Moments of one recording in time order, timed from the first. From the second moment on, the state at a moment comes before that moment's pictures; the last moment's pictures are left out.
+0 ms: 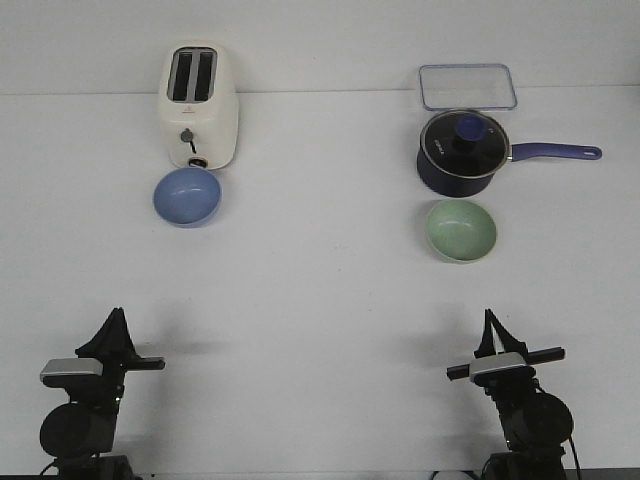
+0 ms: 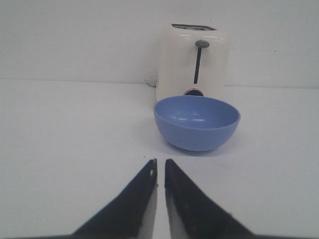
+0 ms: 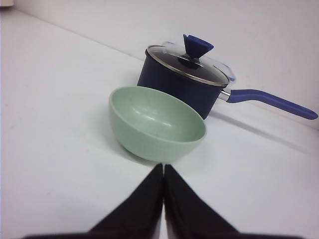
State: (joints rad) left arm 0.04 0.01 0.03 0.15 0.03 -0.03; right arm 0.05 0.00 0.02 -0.06 -0.03 -0.32
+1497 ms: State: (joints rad) left arm 0.04 0.01 0.03 0.15 0.03 -0.03; right arm 0.04 0.20 0.28 -0.16 0.04 0.42
